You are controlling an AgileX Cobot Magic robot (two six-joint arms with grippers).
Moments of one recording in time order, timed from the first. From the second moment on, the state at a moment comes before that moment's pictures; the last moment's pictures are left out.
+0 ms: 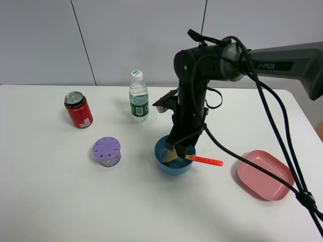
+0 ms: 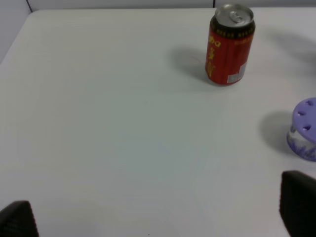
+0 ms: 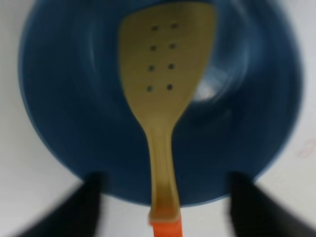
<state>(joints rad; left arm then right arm) 0.13 0.00 -0.51 -0.01 1.06 0.02 0.61 2.06 -1.50 0.08 1.19 -0.36</state>
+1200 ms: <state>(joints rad) 0.13 0.00 -0.51 -0.01 1.06 0.02 0.27 1.64 -1.61 0.03 1.22 -0.16</state>
